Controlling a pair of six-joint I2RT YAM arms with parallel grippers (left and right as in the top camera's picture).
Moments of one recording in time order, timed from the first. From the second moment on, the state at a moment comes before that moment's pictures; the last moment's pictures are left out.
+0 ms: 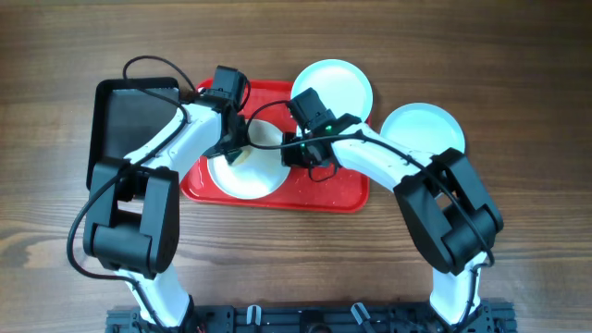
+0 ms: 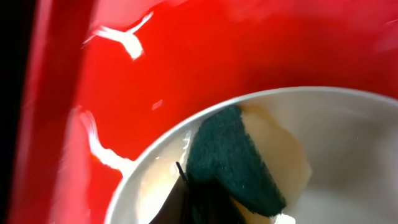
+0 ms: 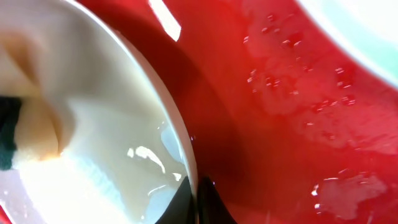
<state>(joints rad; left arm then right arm) -0.26 1.93 1.25 -0.77 -0.16 -0.54 0.62 2.03 1.28 -0.43 -0.24 0.64</state>
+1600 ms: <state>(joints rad) -0.40 1.94 1.22 -0.49 -0.13 -0.45 0.59 2.03 1.28 -0.44 -0.22 0.63</state>
